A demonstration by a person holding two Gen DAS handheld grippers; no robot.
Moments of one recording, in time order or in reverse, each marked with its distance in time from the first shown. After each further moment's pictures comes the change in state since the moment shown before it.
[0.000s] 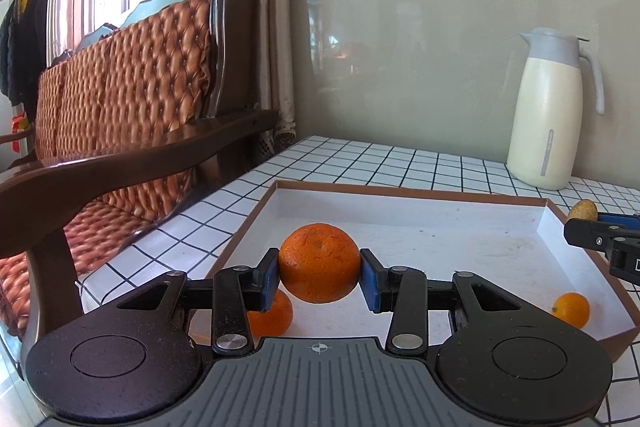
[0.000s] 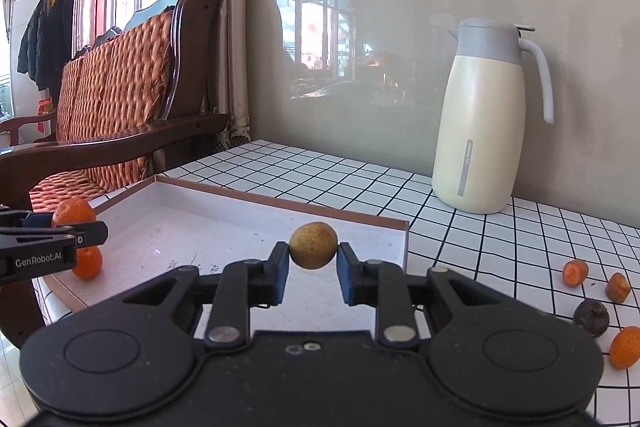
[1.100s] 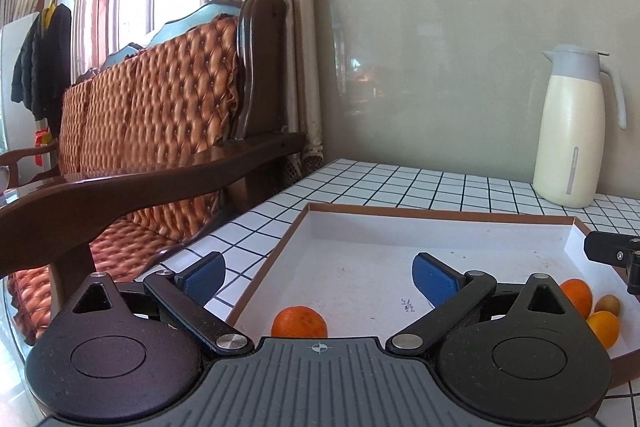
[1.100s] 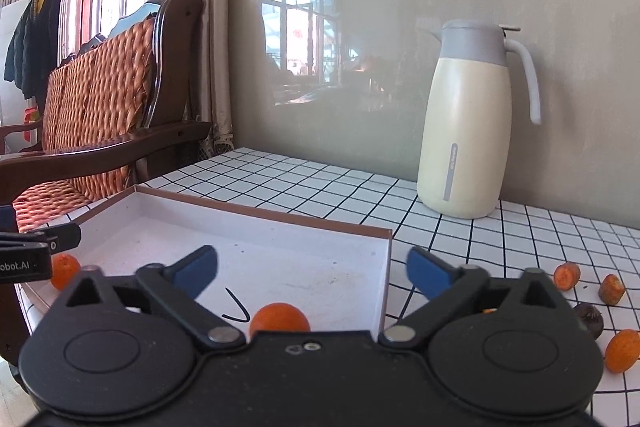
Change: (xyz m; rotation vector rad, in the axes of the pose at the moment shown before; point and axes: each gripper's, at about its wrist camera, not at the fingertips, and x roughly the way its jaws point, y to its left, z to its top) left arm -0.002 0.008 0.002 -0.003 -0.081 0.075; right arm 0.001 -0.007 0.002 0.009 -0.036 -0.044
